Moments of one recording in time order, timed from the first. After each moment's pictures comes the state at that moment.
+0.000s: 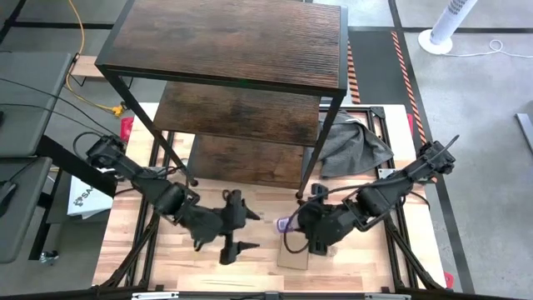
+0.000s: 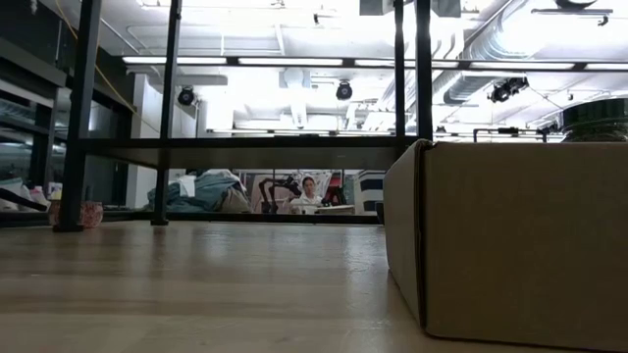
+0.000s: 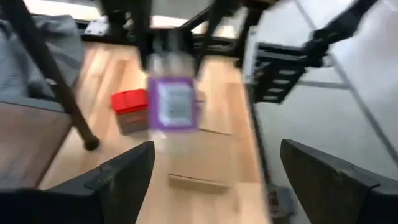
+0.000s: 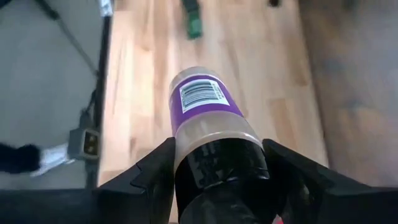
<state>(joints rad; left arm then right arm) -0.55 1.57 1.50 -0.52 -0.39 -0.42 0.55 1.64 1.64 -0.94 0.36 0.52</state>
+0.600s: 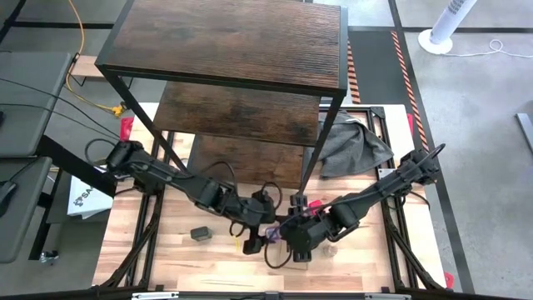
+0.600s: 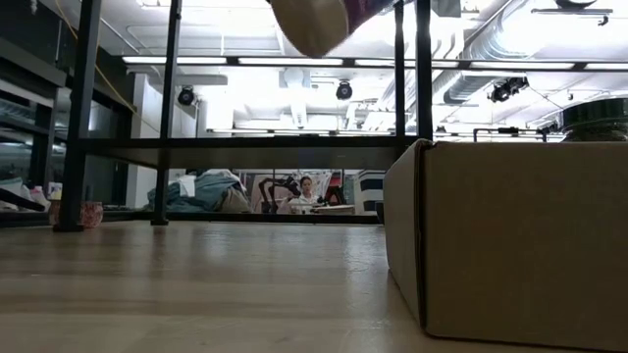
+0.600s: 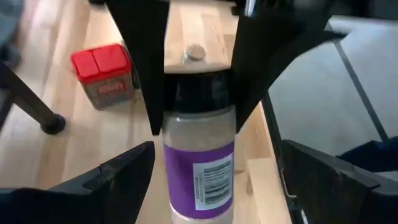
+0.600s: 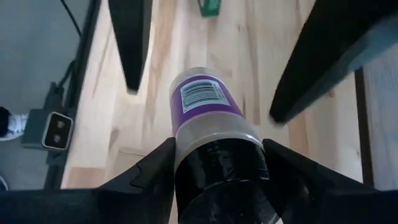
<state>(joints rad) -0.38 1.74 1.50 -0.47 -0.07 -0.34 0.52 1.81 1.64 -0.82 0.33 0.35</state>
